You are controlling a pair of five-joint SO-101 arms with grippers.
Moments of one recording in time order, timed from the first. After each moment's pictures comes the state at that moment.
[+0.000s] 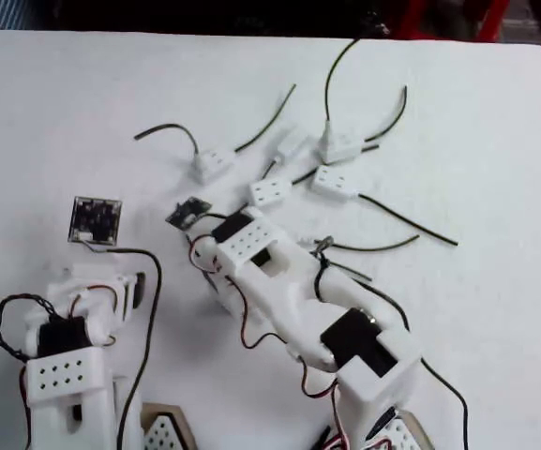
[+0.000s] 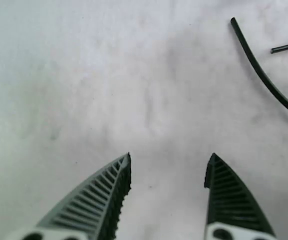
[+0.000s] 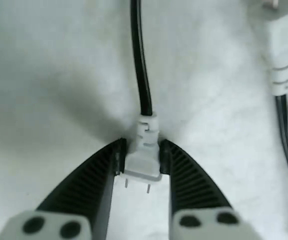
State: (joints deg) left arm -19.2 -67.5 81.1 51.9 -17.9; right arm -44.1 13.3 22.7 70.2 10.1
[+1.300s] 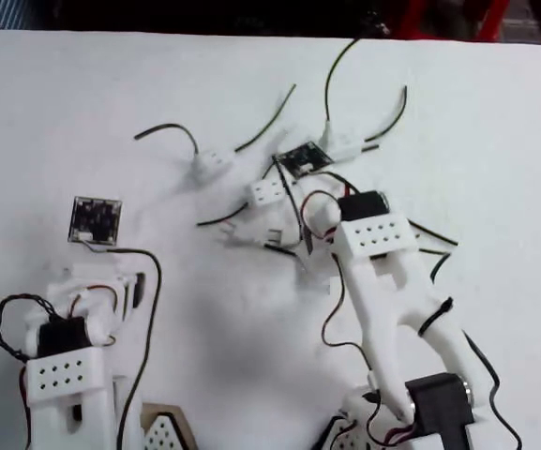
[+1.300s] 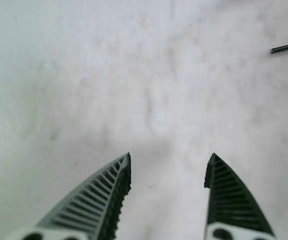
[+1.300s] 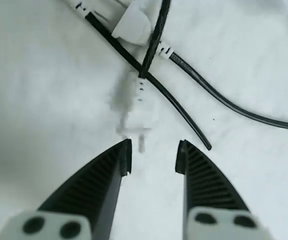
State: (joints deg) left arm -19.2 -67.5 81.1 51.9 -17.9; right arm -16.7 -15.4 31.6 76.2 16.8
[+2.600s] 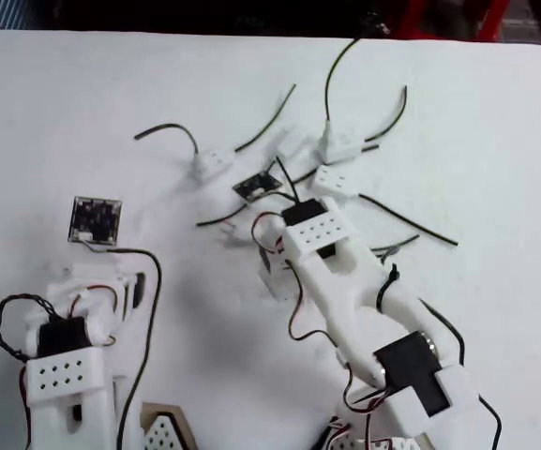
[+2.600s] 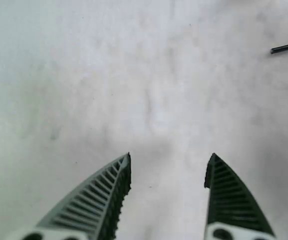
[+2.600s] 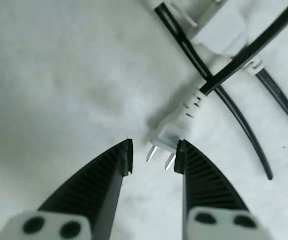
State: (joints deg) left arm -19.2 -67.5 81.1 51.9 -17.9; right arm -28.5 -2.0 31.6 71.0 10.5
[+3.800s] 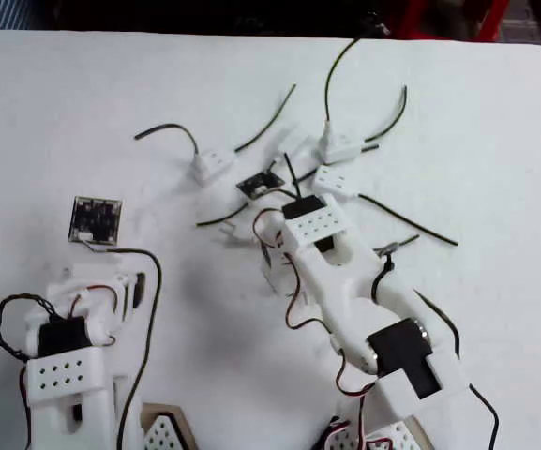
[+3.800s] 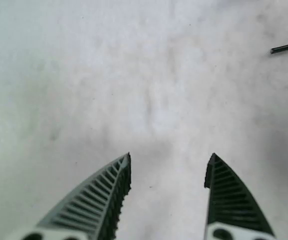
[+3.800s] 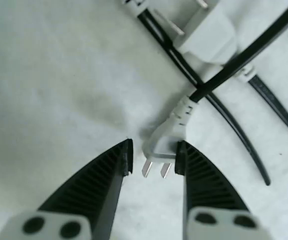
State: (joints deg) left arm -19.2 -67.5 81.1 51.9 -17.9; right arm -27.2 4.9 29.8 69.5 10.4
